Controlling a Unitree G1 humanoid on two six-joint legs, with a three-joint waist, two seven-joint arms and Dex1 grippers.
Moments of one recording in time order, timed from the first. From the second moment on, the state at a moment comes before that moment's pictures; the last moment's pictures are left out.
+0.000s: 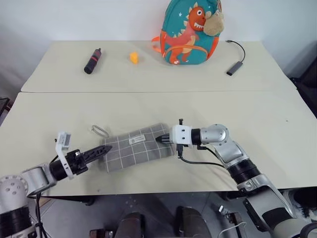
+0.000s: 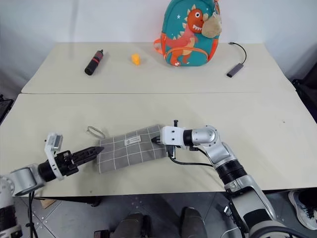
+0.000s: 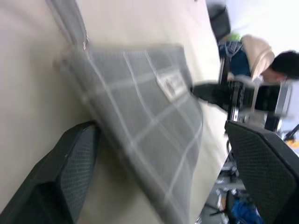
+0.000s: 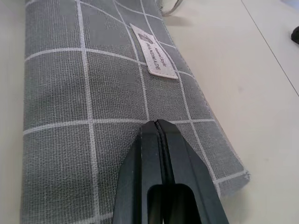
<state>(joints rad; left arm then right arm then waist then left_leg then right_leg) -0.19 0.61 0.58 -0.04 -1.09 1.41 -0.51 -0.68 -0.39 0.35 0.38 -0.03 -0.26 1.06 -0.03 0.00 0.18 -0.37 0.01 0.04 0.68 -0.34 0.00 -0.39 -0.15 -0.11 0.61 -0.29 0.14</state>
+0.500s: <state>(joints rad) -0.29 0.65 0.53 0.11 -1.10 1.53 -0.53 -0.68 -0.41 0.35 0.38 -0.03 -0.28 1.08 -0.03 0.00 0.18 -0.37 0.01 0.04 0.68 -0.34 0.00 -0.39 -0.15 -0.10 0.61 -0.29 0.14</state>
